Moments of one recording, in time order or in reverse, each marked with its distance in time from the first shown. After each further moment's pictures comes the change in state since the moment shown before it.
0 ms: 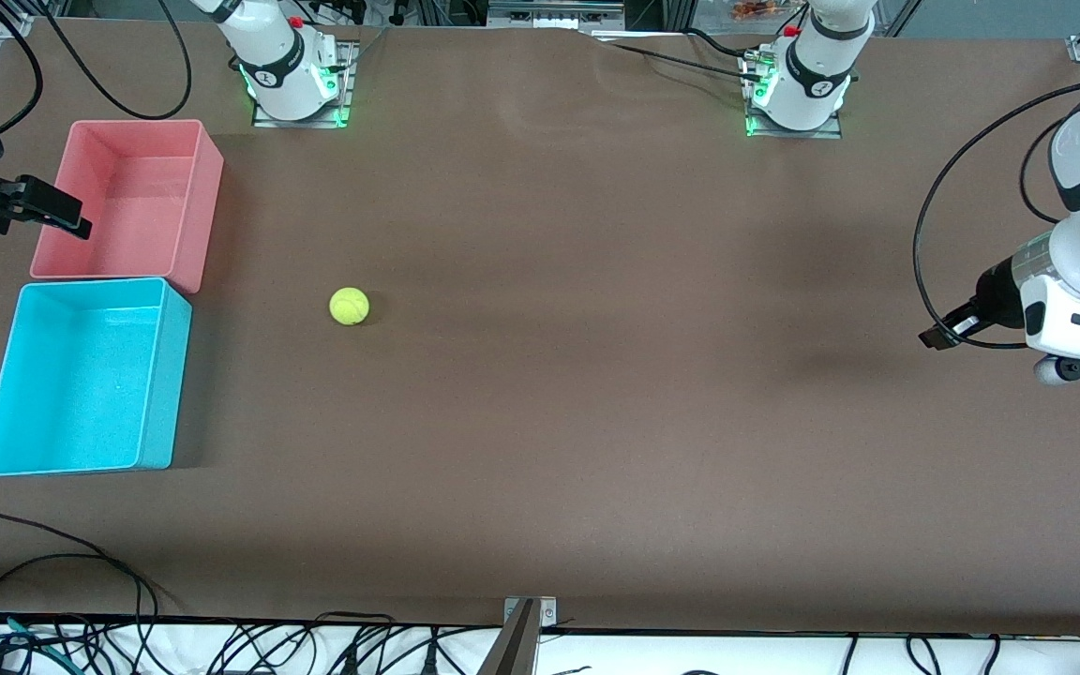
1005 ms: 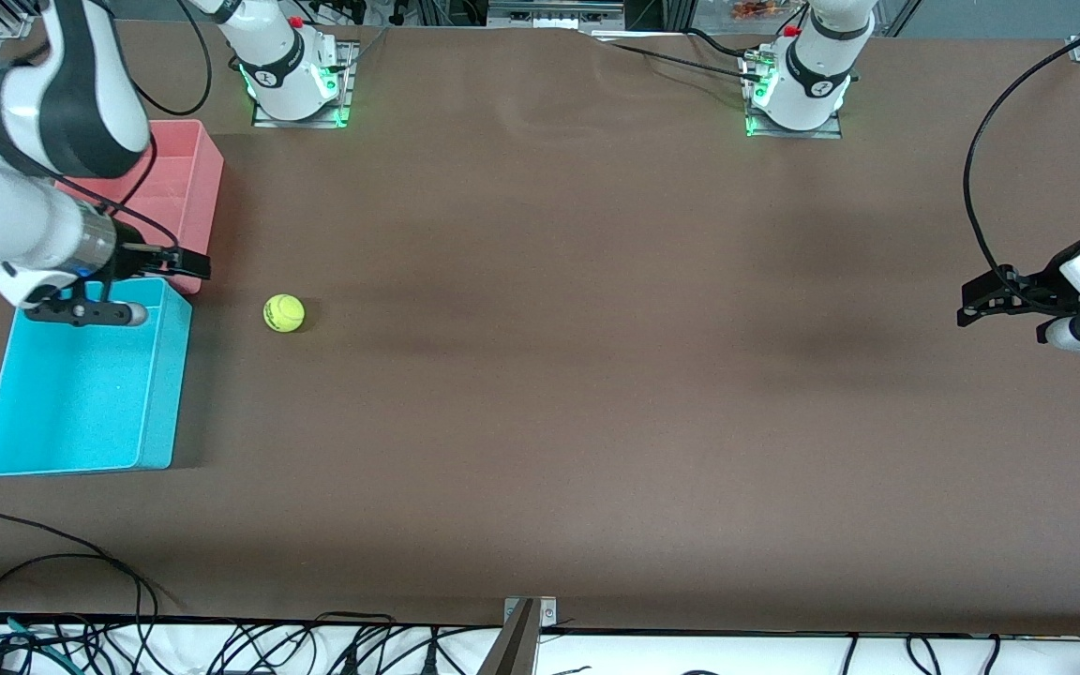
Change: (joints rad) left arm 0.014 -0.003 0.000 0.158 0.000 -0.092 0.759; right arm 0.048 0.052 0.015 -0.396 -0.013 0.304 0.054
